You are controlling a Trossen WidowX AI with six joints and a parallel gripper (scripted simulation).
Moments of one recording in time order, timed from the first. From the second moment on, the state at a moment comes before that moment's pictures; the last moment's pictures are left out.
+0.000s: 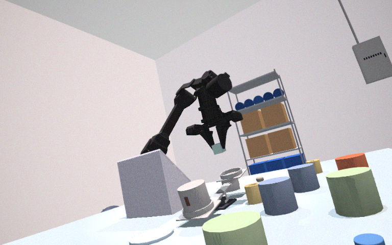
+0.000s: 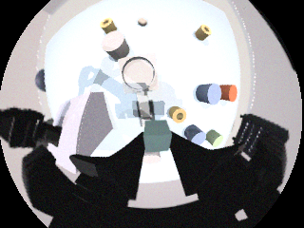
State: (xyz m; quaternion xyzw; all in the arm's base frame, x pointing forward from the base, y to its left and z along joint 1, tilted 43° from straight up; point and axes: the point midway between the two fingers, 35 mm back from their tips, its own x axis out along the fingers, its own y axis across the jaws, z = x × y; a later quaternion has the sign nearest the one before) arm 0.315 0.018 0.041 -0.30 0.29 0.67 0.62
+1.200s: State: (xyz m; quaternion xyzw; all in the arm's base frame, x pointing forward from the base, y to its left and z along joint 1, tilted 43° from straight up) arm 0.242 -0.121 -0.202 -0.30 0.29 0.67 0.61
